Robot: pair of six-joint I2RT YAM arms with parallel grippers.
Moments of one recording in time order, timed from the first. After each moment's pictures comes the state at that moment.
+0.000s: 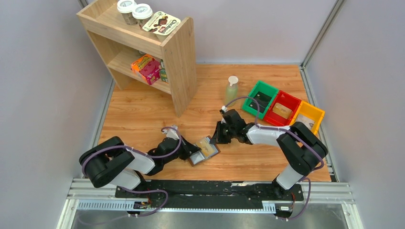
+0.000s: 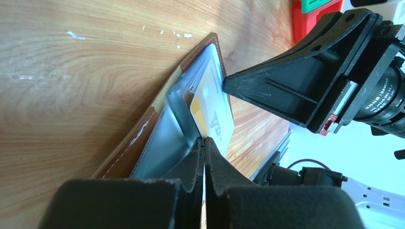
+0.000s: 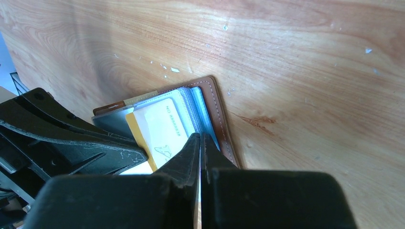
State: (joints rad) left arm -0.84 1.44 0.12 0.89 0.01 -1.27; right arm 0.70 1.63 0.73 0.05 -0.30 0.78
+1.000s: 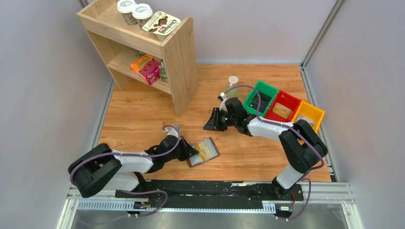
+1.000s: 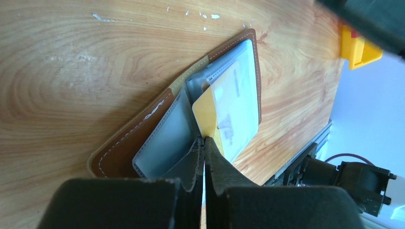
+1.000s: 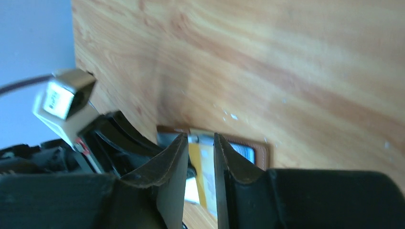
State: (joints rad) left arm -0.84 1.27 0.18 0.50 0.01 -1.17; right arm 0.63 1.65 0.89 0.13 -0.41 0.74
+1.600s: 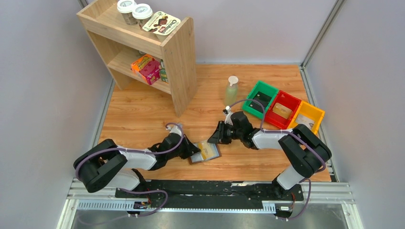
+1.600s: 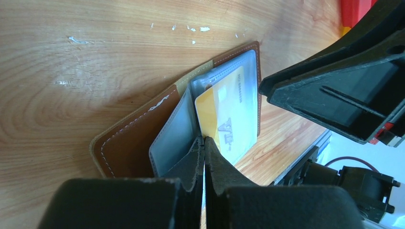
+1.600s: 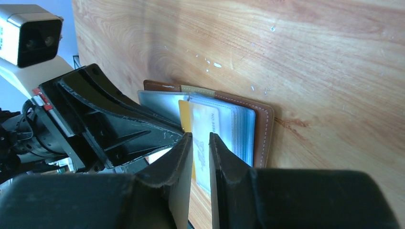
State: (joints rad) left arm -0.84 1.36 0.24 0.53 0.02 -1.15; right arm 0.65 1.58 0.58 0.36 -0.47 0.83
